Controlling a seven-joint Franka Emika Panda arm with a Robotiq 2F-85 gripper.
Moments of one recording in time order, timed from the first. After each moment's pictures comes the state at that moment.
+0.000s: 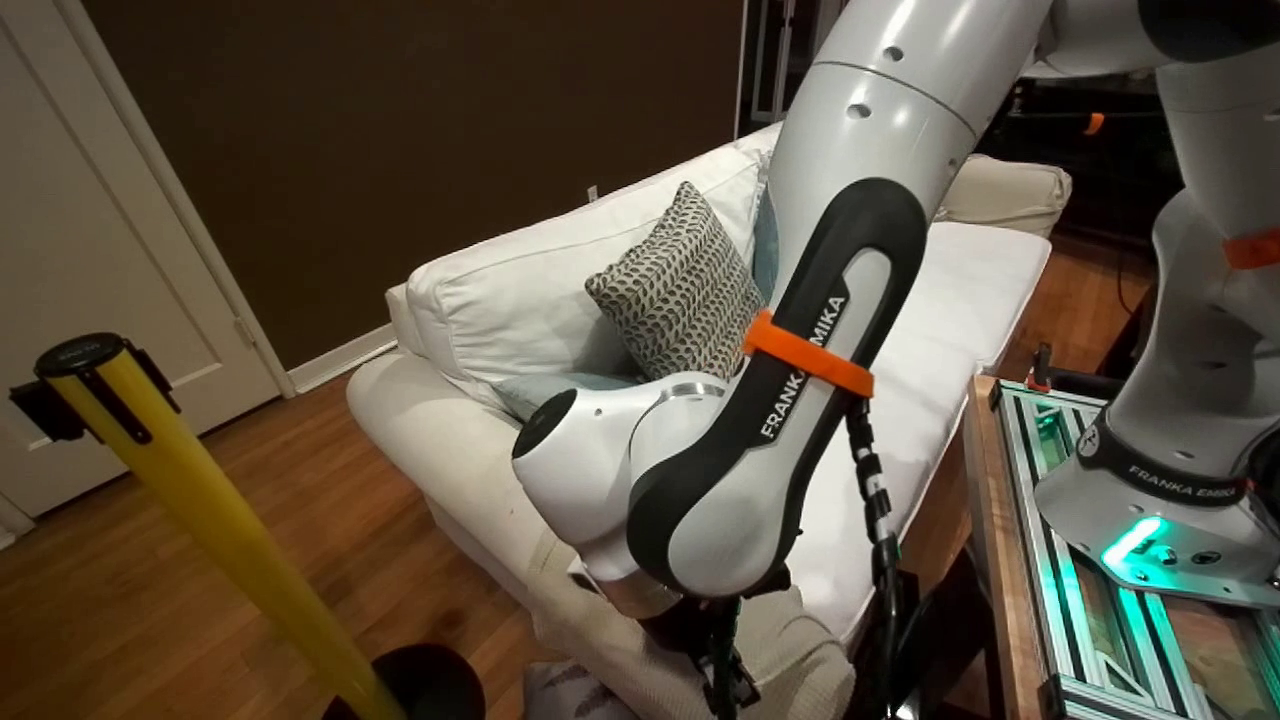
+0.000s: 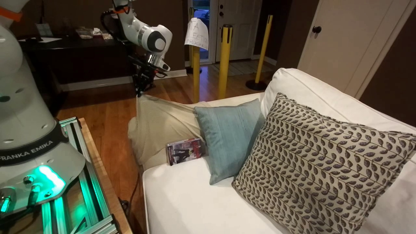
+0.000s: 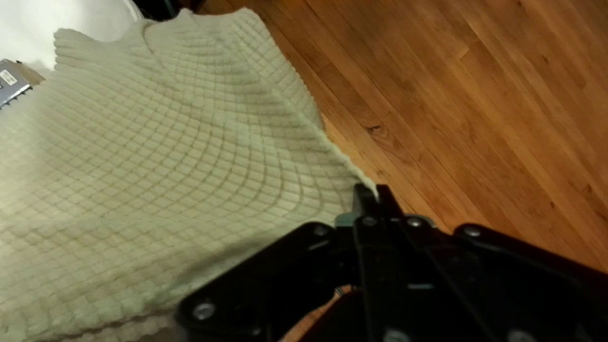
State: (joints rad) arm 0.28 0.65 0.34 -1.99 0.11 2.16 -0.10
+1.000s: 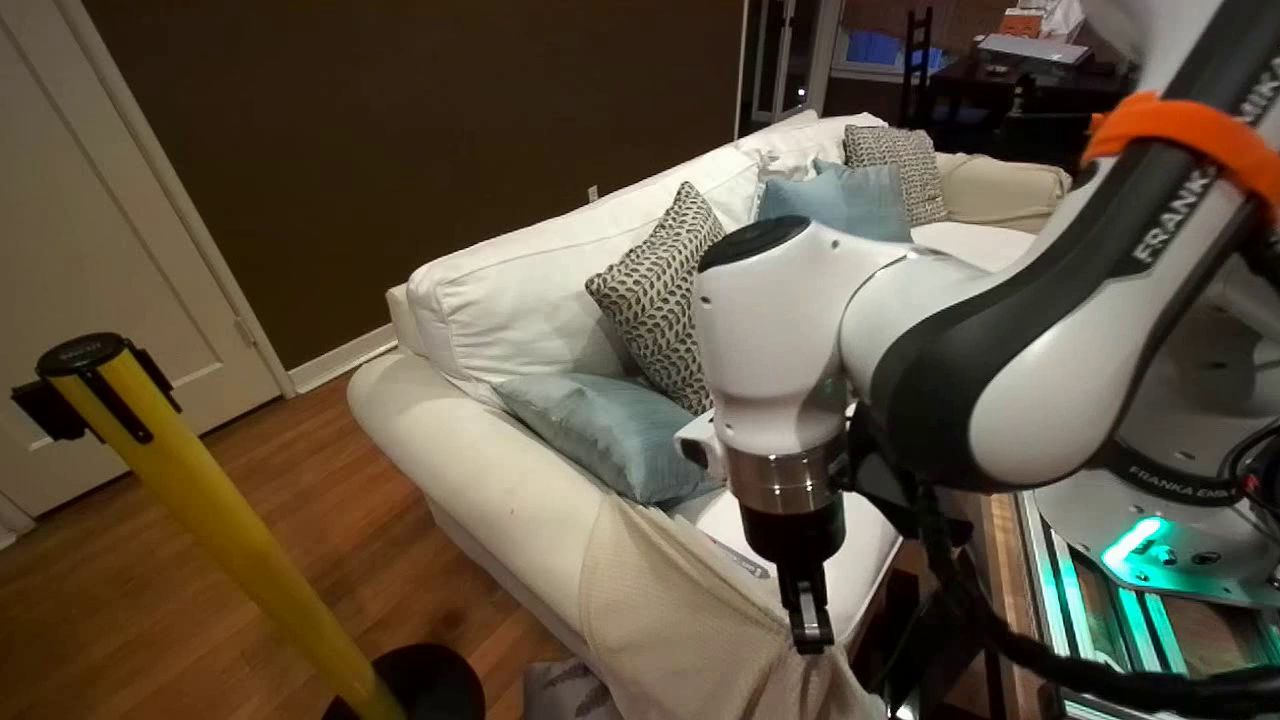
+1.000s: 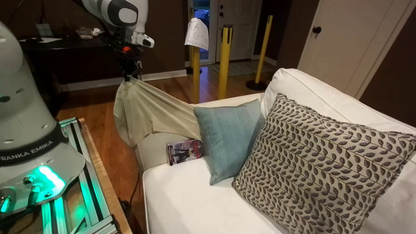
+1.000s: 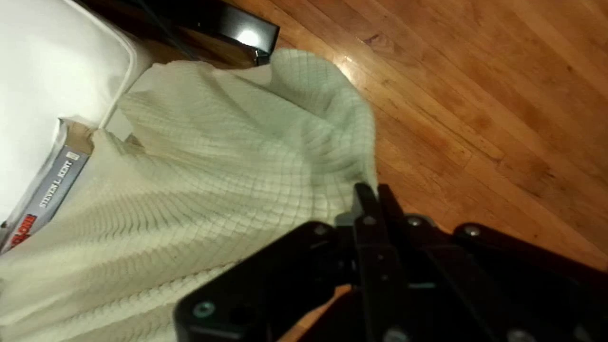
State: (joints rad) arm 0.29 0.10 0.39 -2.47 0.35 2.42 0.07
